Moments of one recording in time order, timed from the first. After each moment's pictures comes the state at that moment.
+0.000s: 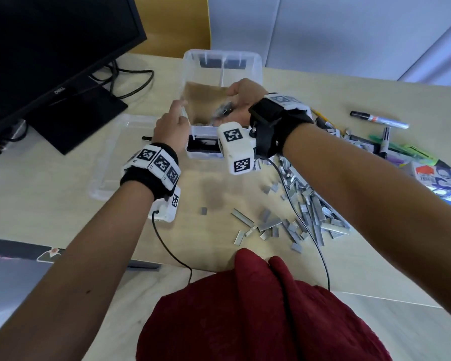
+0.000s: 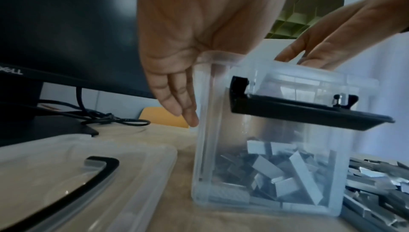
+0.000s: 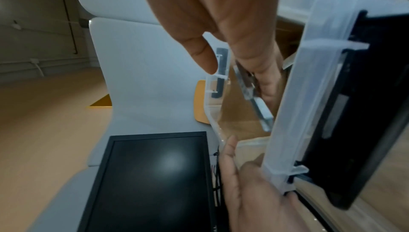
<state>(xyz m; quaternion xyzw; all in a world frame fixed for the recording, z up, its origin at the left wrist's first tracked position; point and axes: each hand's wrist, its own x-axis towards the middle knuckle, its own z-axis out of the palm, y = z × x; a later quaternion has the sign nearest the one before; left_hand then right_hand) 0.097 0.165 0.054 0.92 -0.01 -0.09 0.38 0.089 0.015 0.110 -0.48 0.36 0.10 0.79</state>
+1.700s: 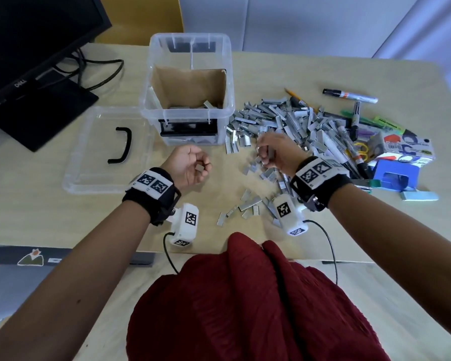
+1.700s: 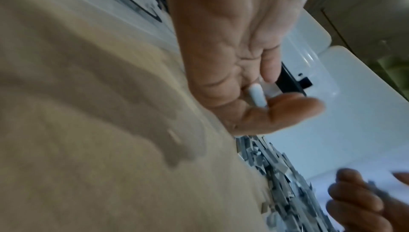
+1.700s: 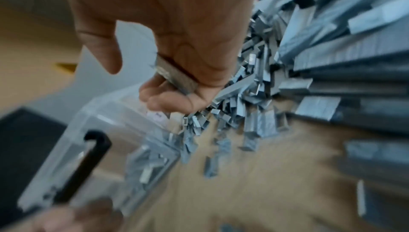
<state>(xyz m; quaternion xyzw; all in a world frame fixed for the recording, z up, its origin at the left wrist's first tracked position) 0.028 0.141 0.012 0.58 0.07 -0.48 0.65 -0.039 -0.074 0.016 -0.67 0.22 0.12 0.70</state>
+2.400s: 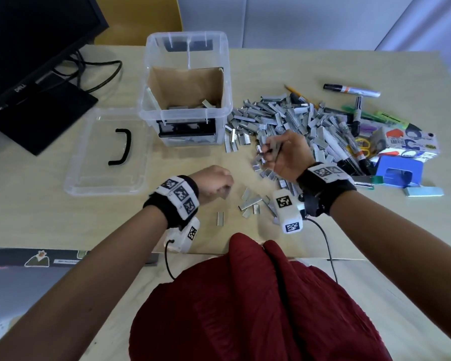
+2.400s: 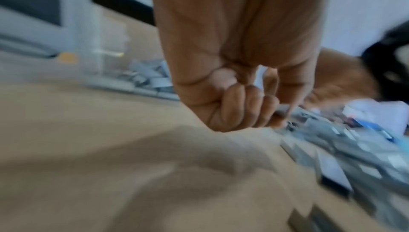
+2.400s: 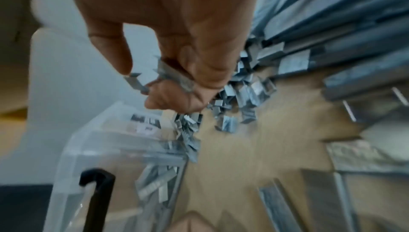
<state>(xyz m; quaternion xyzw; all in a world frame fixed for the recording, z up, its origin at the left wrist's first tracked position) 0.004 0.107 -0.003 0.81 -0.20 -0.46 0.31 -0.050 -0.082 0.008 -0.45 0.26 0.09 0.85</state>
